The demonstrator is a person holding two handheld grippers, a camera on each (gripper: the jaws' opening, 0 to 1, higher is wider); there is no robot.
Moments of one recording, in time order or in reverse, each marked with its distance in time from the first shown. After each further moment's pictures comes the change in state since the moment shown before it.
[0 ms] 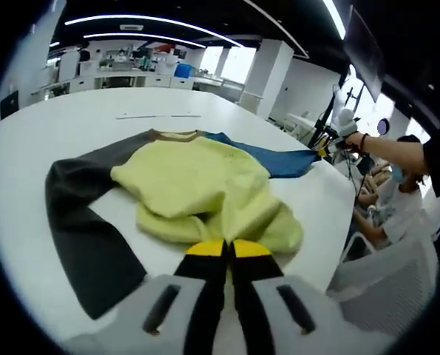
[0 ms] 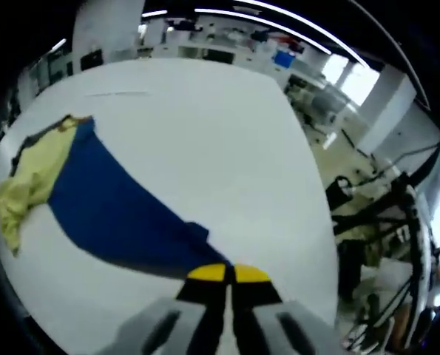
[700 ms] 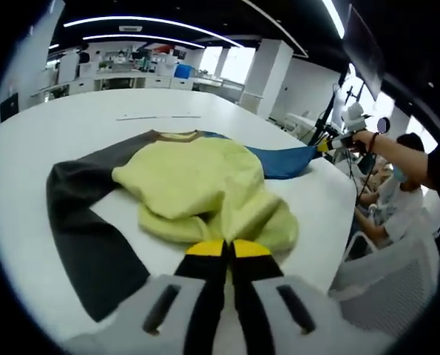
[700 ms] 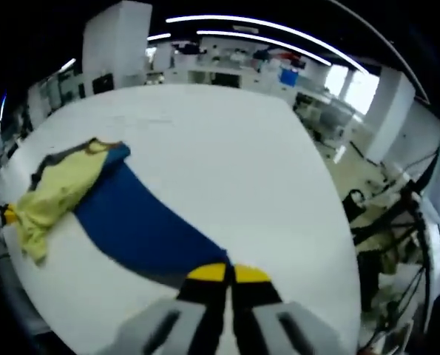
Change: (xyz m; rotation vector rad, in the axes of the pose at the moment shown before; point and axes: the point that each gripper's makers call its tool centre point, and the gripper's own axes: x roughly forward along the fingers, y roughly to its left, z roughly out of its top) left arm 0.000 0.003 -0.001 0.007 -0.002 0.005; right arm -0.024 0.050 0.019 0.024 -0.130 0.082
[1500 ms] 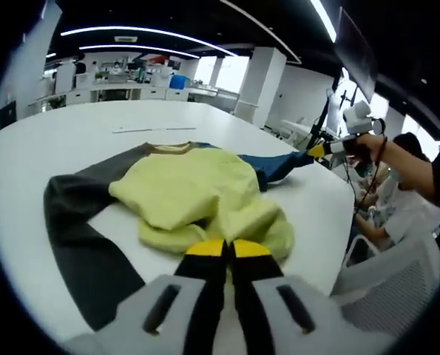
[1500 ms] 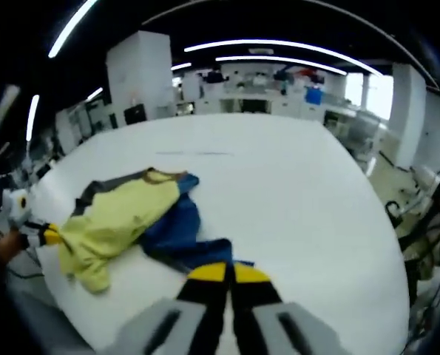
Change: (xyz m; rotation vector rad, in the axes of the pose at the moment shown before) left arm 0.004 -0.004 0.011 0.025 -0.051 -0.012; right arm -0.026 0.093 0.034 0.048 -0.176 0.202
